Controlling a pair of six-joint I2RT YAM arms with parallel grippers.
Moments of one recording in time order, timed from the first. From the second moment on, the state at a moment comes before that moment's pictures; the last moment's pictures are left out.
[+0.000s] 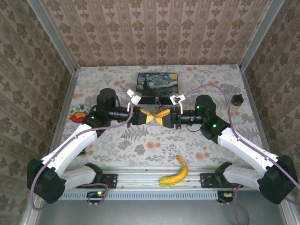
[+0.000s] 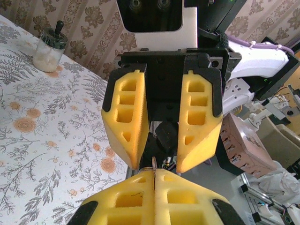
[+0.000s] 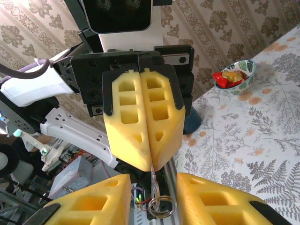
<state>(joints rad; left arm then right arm) -0.58 1.12 0.89 -0.05 1.12 -0.36 0.57 1.10 0.78 0.20 -0.87 0.54</state>
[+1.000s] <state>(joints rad) -0.56 1.12 0.84 0.04 1.13 -0.44 0.58 1.13 0.78 0.18 -0.87 0.53</state>
